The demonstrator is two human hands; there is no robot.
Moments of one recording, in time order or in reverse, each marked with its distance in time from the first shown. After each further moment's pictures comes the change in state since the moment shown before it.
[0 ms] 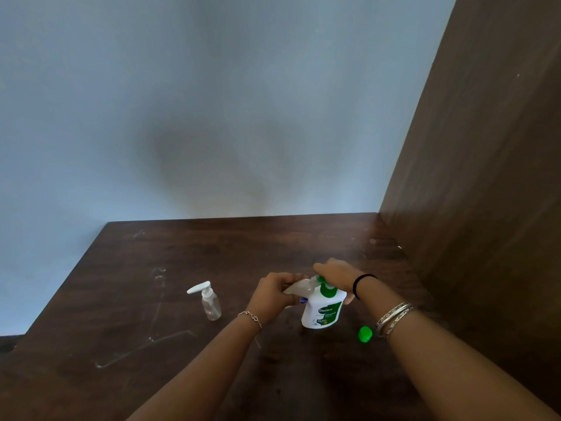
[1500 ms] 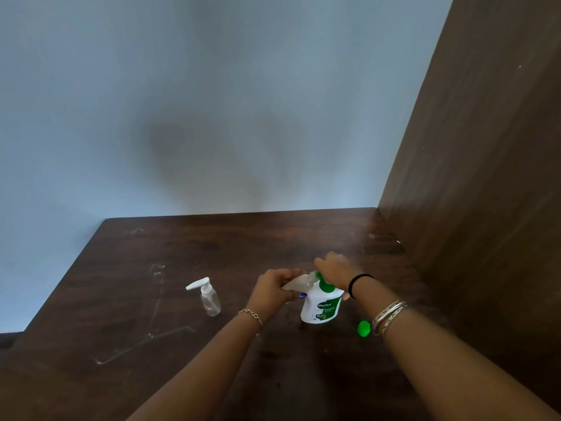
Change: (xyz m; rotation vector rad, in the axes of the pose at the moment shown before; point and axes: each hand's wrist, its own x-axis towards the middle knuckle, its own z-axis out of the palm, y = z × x) left_hand 0.001 -0.010 0.005 -0.081 0.032 0.008; right_hand 0.003 0.004 0.008 0.031 0.147 0.008
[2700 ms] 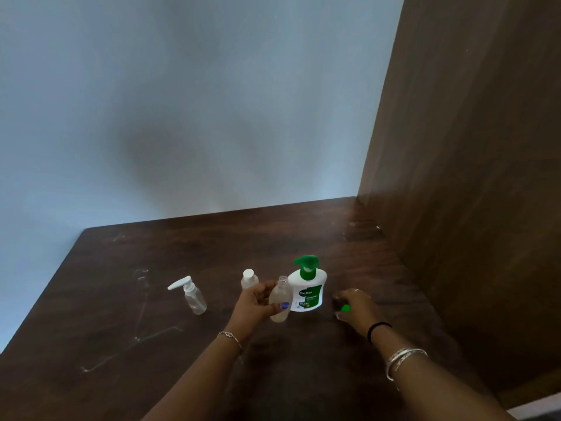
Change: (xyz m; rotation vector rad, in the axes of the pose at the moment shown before) left_hand -0.039 -0.017 0.017 -0.350 -0.031 -0.177; right_hand -0.003 0.148 0.056 -0.158 0.158 -0.078
